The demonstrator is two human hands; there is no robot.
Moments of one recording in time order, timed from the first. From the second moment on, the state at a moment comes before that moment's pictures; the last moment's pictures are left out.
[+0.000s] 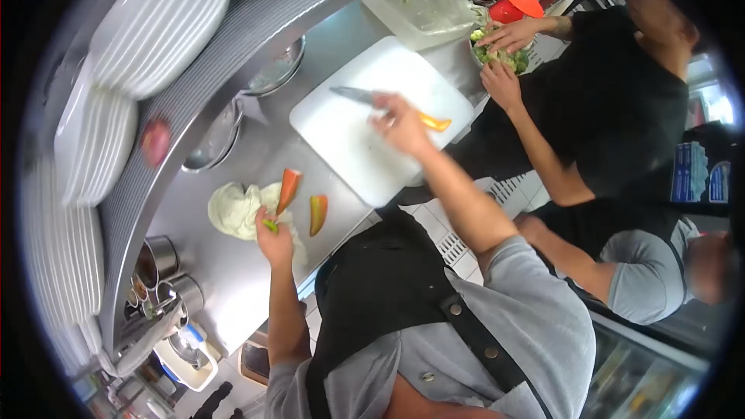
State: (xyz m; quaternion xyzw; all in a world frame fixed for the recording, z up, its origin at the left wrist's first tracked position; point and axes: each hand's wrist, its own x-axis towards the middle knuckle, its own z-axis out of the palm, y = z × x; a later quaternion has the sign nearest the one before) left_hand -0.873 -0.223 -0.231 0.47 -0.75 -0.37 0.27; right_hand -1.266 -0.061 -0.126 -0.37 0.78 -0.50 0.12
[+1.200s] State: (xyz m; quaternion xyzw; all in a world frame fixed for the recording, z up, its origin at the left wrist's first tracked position) left_hand -0.920 -0.212 -0.193 0.66 -0.71 -0.13 0.19; right_hand -1.858 0.122 -0.048 -0.54 0.80 -0.11 0.25
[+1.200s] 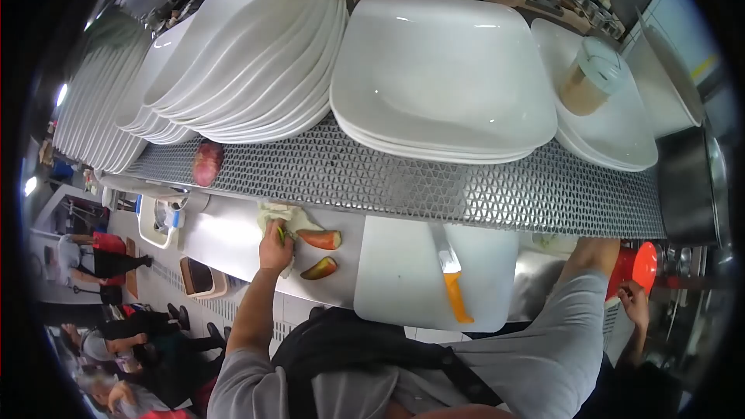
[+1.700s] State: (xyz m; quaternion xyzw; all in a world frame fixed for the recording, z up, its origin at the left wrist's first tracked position) left_hand -0.785 -0.284 -0.227 0.74 -0.65 -0.04 0.17; right_hand -1.422 -0.113 -0.067 -0.41 0.62 -0.64 0.18
